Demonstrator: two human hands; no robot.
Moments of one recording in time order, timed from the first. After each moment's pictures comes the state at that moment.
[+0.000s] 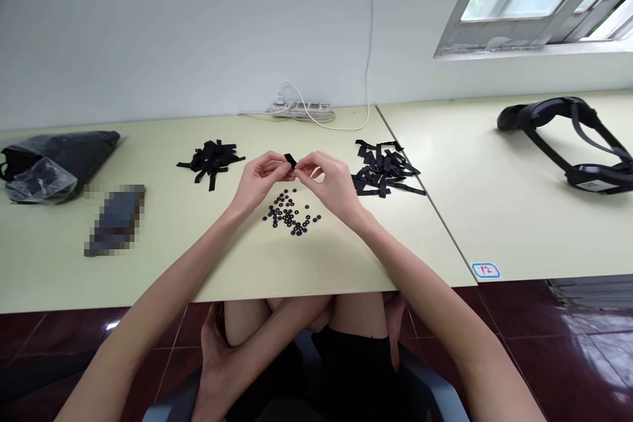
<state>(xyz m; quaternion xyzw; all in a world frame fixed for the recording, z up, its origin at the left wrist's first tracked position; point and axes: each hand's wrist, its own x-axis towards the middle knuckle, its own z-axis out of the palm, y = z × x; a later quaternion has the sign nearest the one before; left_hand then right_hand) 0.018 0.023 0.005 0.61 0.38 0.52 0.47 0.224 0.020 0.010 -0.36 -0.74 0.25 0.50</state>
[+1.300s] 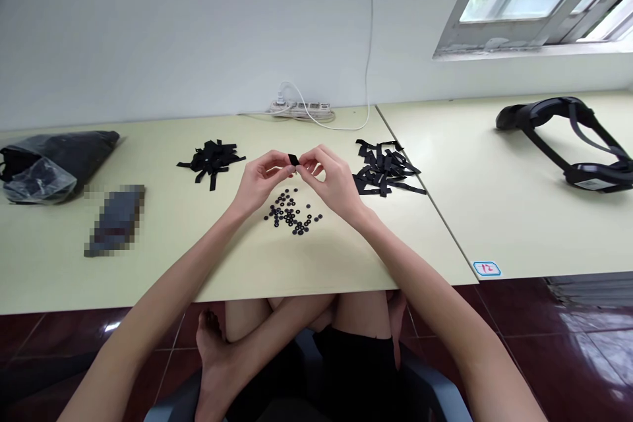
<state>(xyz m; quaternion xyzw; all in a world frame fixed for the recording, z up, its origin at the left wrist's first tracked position) 0.017 0.021 0.009 0.67 0.35 0.52 0.39 0.225 0.023 0.007 -0.34 -0.76 0.21 0.51</state>
